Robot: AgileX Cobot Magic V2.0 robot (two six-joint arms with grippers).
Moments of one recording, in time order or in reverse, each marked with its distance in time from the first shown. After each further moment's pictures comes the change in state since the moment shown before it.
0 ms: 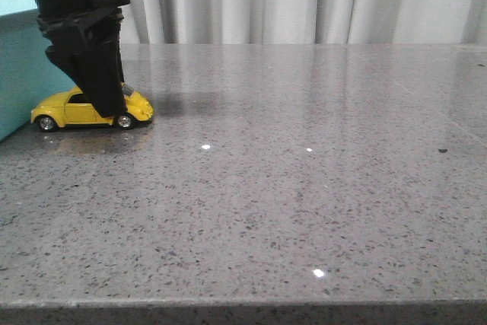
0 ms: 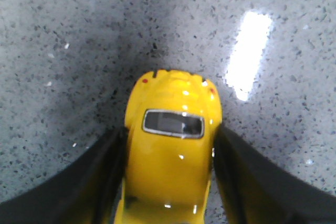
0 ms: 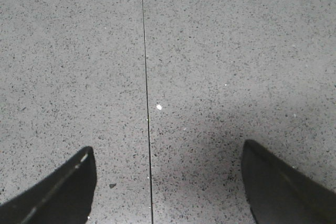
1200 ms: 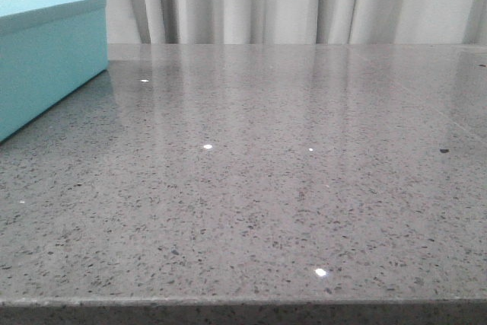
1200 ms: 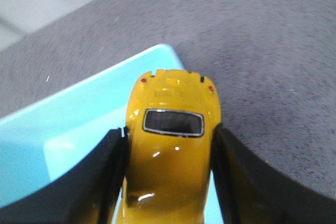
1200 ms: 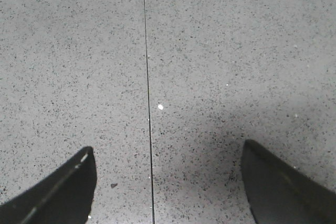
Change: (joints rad) left arm 0.255 -0.048 -0.578 0.114 0.115 -0.664; right arm 0.000 0.000 0.000 0.000 -0.002 0.000
